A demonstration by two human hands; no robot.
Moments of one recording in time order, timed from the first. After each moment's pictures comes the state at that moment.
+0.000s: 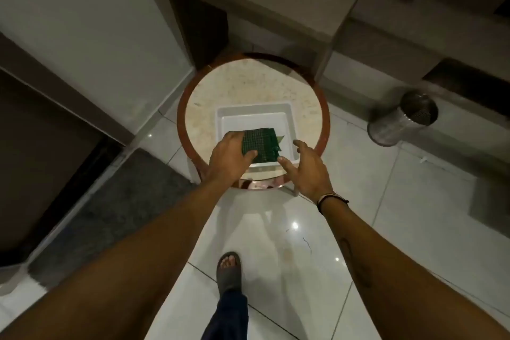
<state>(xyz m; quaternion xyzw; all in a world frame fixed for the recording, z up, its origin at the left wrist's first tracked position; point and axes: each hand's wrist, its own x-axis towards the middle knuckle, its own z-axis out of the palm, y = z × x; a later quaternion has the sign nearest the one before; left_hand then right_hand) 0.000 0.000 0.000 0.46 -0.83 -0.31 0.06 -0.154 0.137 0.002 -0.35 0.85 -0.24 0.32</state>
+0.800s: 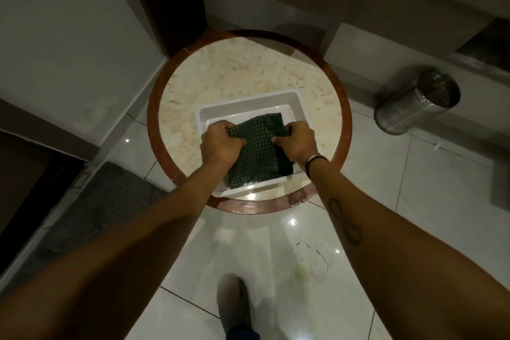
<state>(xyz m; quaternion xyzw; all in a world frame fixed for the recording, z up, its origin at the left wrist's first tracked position) -0.044 -0.116 -0.152 0.58 -0.65 -0.48 0.11 -0.197 -0.010 -0.143 -0.22 0.86 -0.30 0.35</state>
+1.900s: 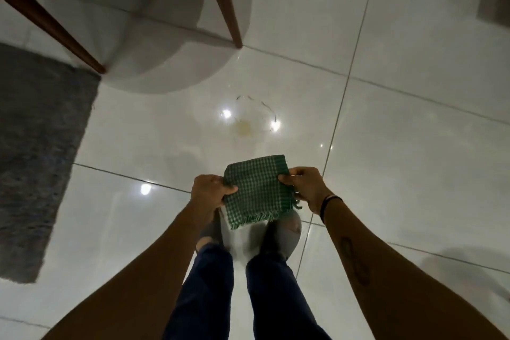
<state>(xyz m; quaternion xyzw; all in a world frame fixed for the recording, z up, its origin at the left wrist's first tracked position) 0.121 0.412 -0.423 0.65 -0.42 -0.61 -0.16 -0.054 0.586 -0.419 0.15 0.75 -0.35 0.54</state>
